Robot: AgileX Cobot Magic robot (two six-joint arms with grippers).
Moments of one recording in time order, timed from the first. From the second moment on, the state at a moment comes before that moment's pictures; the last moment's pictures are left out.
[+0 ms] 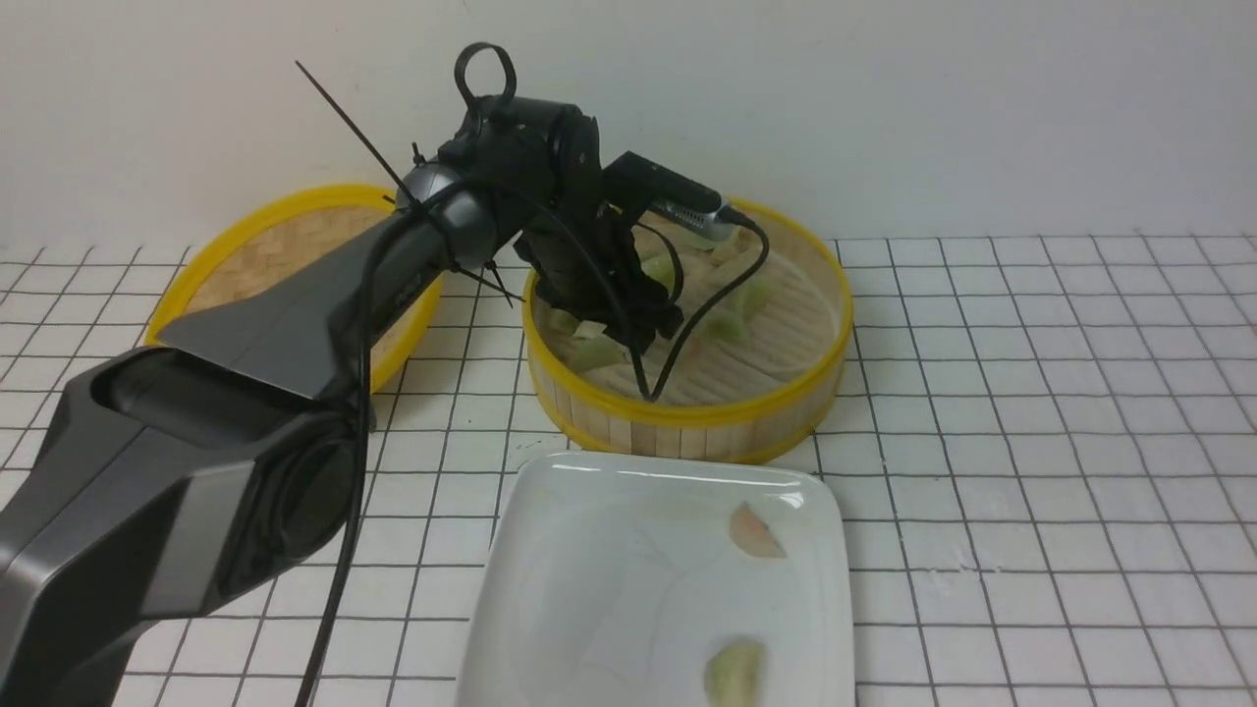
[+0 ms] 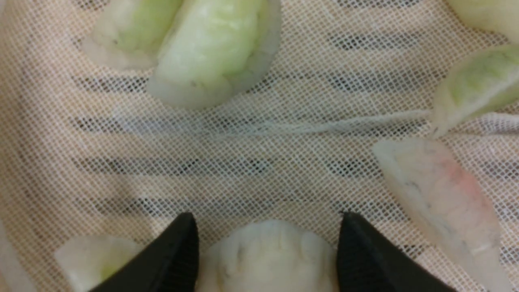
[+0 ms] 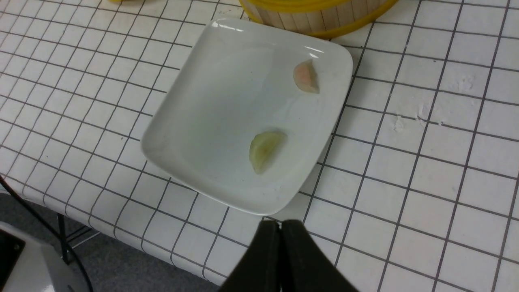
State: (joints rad) right arm 0.66 0.70 -1.03 0.02 1.28 0.45; left arm -0.40 2.53 -2.34 -0.10 1.04 0.24
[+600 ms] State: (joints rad) right arm 0.66 0.70 -1.03 0.03 1.28 0.45; left arm -0.40 2.42 -2.59 -0.13 1.24 0.13
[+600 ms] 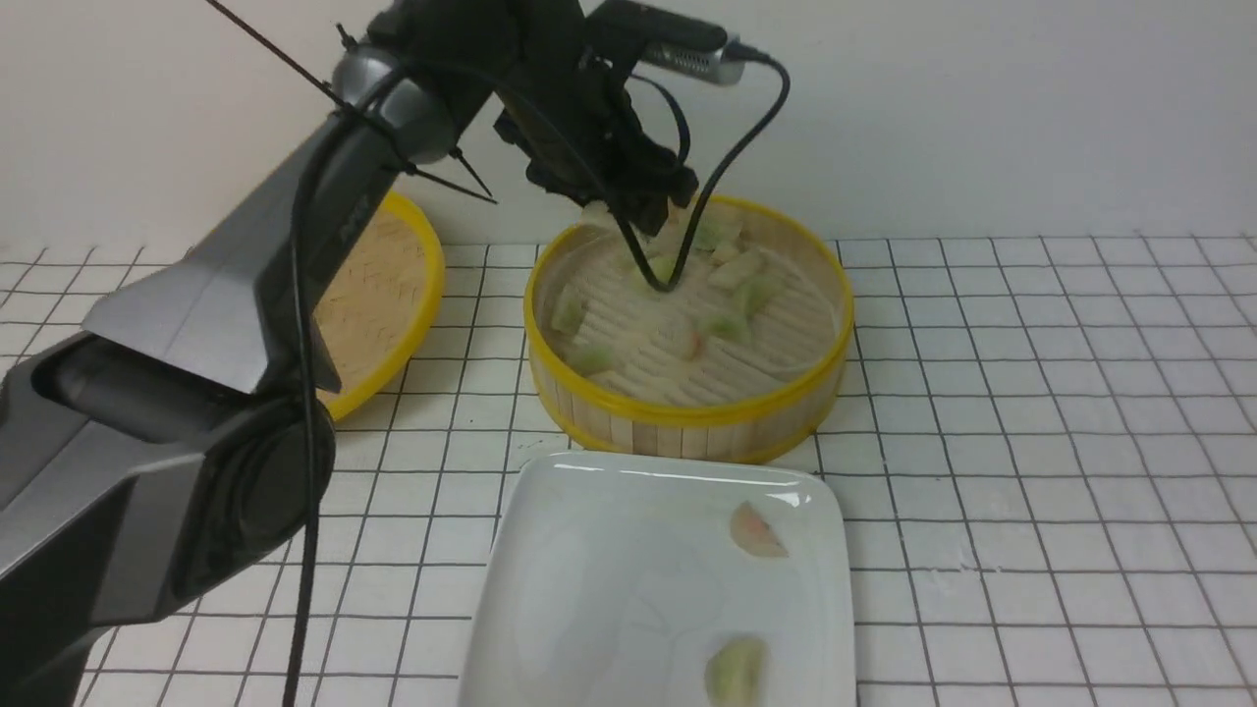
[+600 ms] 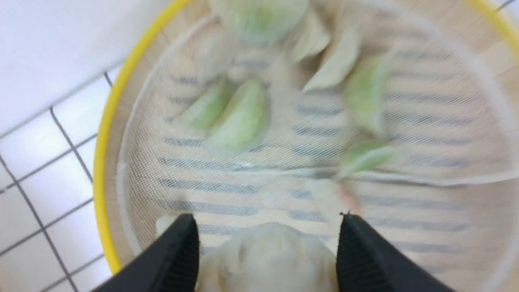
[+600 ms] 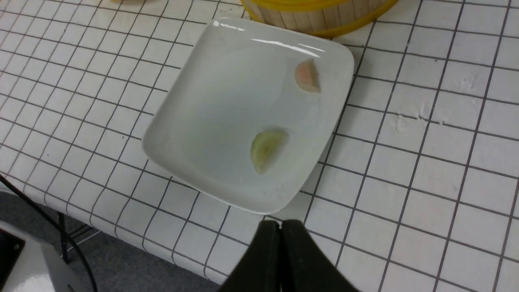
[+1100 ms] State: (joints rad) right arm 0.66 0.71 -1.03 -0.01 1.28 0.45; left arm -0.54 1.95 -1.73 -0.19 1.24 0.07
